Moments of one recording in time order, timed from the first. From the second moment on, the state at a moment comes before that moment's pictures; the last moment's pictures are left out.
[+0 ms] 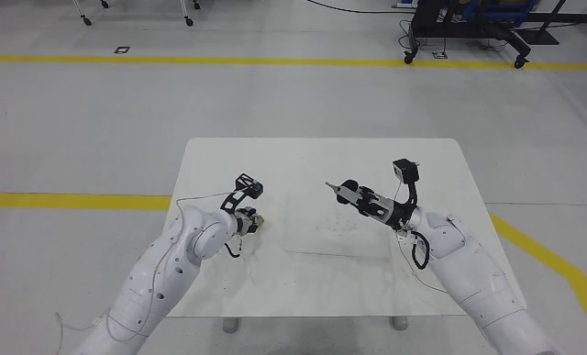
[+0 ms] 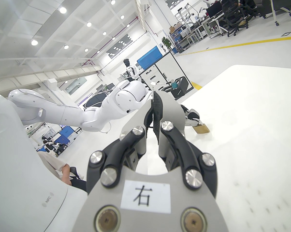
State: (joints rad) left arm 1.09 -1.13 -0.94 -1.50 1.01 -0.13 -0.95; right arm -1.21 -1.05 1.10 -1.30 0.10 -0.99 0.52
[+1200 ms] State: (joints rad) left arm 0.98 -1.16 -1.06 -1.23 -0.13 -0.43 -1.15; right arm -1.12 -1.12 0.94 -1.27 0.08 -0.95 0.38
